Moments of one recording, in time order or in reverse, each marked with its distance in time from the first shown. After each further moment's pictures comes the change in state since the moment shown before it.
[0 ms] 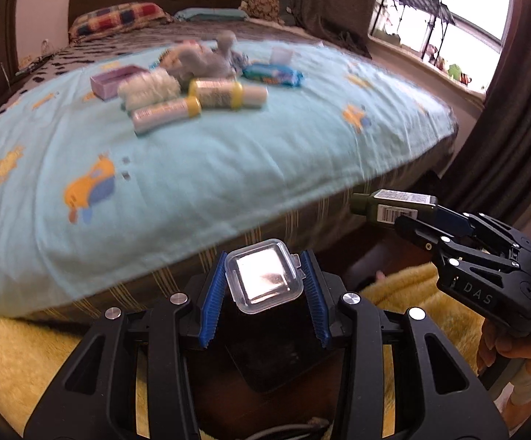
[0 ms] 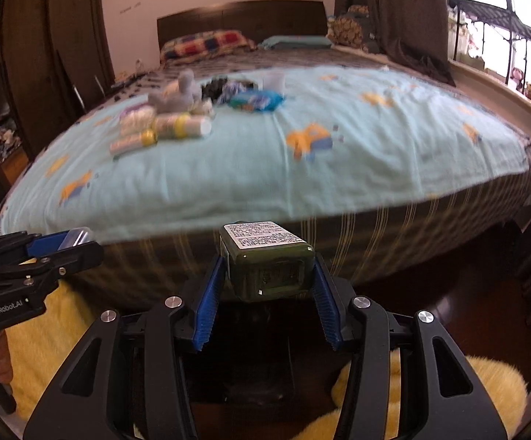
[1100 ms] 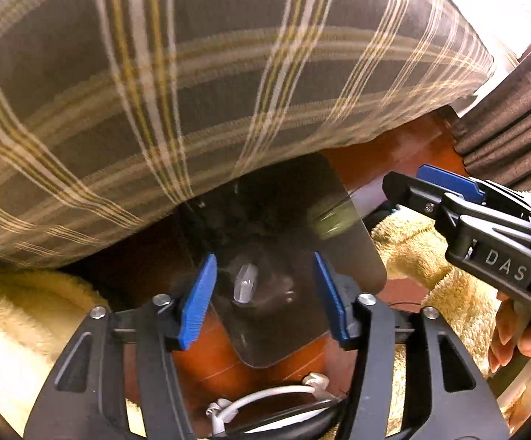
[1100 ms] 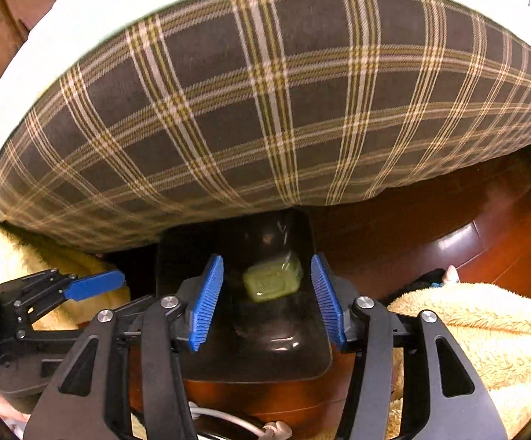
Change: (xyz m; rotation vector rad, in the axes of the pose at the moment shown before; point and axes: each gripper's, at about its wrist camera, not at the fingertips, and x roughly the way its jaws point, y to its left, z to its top) left arm 0.139 0.011 -0.066 -0.069 0.325 -0.026; right arm 0.124 -0.006 -0.042 0.092 0.287 0.022
